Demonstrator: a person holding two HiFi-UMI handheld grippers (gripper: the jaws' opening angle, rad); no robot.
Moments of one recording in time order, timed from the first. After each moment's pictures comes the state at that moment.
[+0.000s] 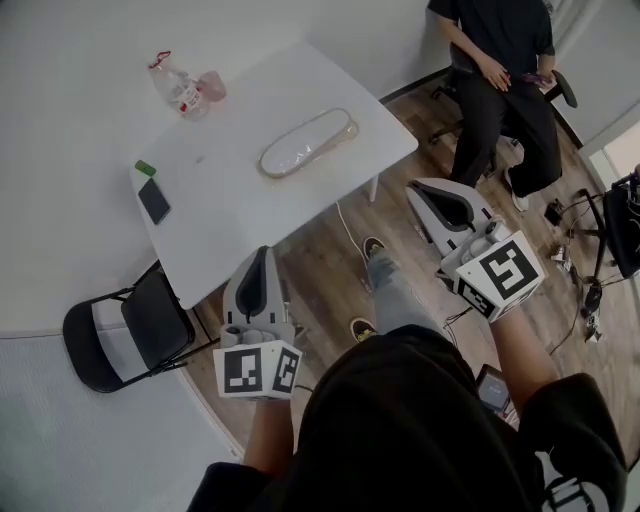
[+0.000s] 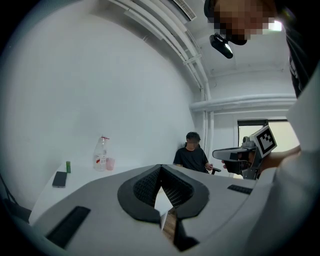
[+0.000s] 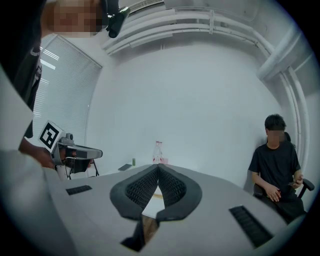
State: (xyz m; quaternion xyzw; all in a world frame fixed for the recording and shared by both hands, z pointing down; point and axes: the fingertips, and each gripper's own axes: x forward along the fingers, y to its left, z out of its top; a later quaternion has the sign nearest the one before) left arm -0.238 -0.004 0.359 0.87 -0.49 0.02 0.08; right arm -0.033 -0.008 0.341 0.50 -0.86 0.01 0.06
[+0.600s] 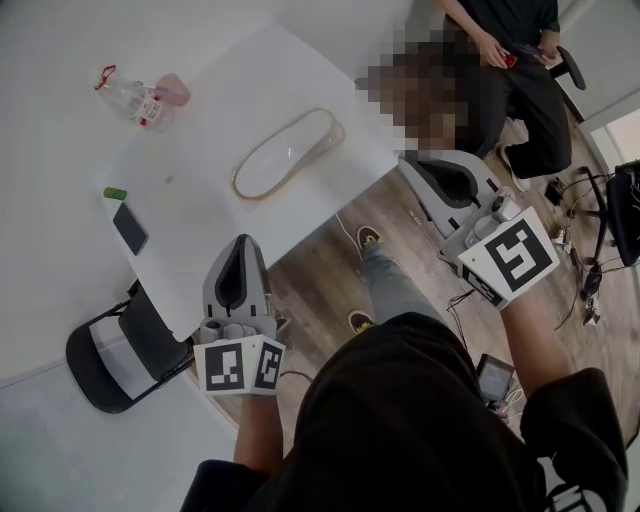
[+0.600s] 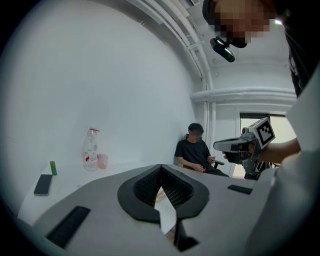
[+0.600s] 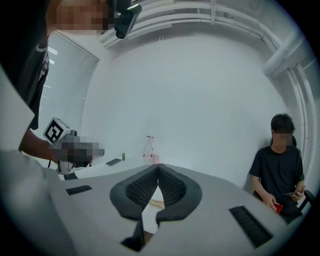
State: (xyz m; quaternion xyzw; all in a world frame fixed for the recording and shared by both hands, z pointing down) left arm -0.192 -0.133 0.392 0.87 -0.47 0.06 0.10; right arm 0.017 -0.134 0.358 0.49 -0.86 0.00 0.10
